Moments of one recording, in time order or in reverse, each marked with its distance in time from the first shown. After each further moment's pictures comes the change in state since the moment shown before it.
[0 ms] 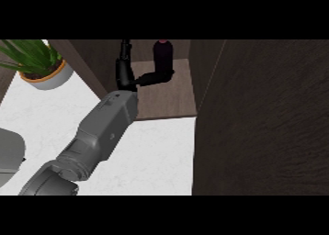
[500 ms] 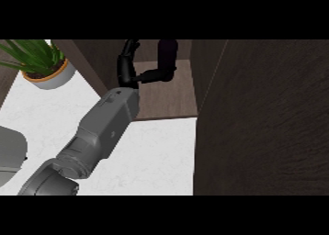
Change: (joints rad) left arm -0.019 0.000 -0.015 -0.009 0.010 -0.020 0.045; right arm 0.008 0.003 -0.014 0.000 -0.001 0.002 -0.007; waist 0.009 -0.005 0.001
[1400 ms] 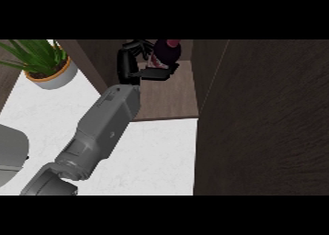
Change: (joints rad) left arm 0.039 0.000 -0.022 -0.145 0.037 -0.068 0.027; right arm -0.014 0.004 -0.012 -0.006 -0.001 -0.015 0.025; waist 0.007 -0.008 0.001
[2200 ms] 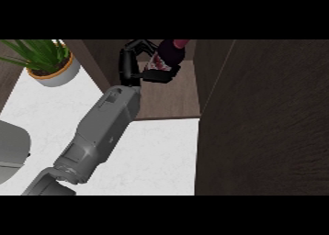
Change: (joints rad) left arm 0.050 0.006 -0.089 -0.111 -0.080 0.083 0.064; right arm 0.006 -0.010 -0.033 0.000 0.002 0.013 -0.008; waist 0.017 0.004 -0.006
